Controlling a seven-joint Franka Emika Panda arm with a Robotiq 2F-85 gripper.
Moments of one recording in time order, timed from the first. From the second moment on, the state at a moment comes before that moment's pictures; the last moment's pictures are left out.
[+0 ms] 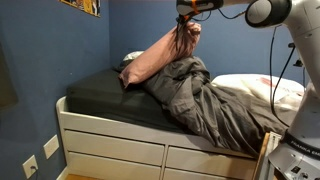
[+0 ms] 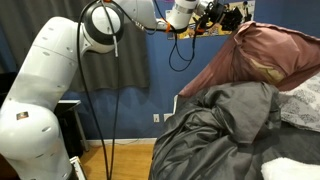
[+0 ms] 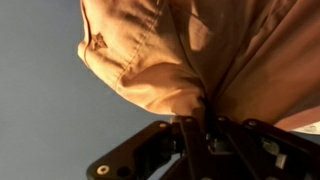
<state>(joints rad) 0.09 0.58 -0.35 -0.91 -0.70 1.97 0.57</state>
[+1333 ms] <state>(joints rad) -0.05 0.47 -0.41 -0.97 -0.54 1.84 0.75</state>
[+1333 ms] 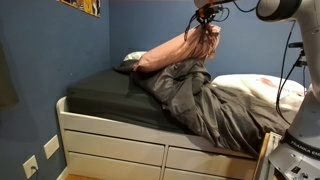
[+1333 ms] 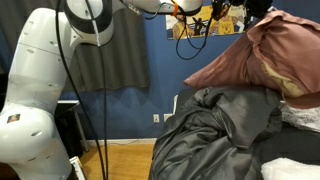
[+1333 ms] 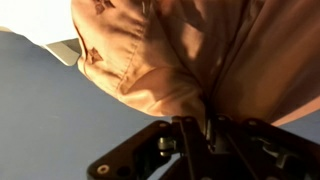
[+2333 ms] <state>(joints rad) -0.41 0.44 -0.51 -0.80 -0.30 1.54 0.84</state>
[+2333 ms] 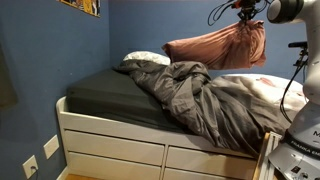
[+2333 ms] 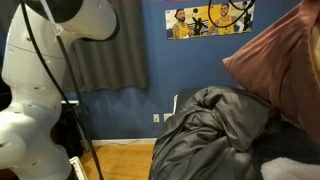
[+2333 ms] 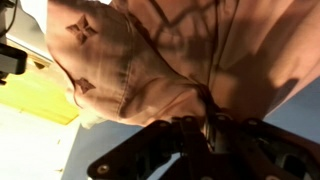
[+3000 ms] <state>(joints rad) -0.28 0.70 -0.52 -0.73 -0.49 1.43 0.99</state>
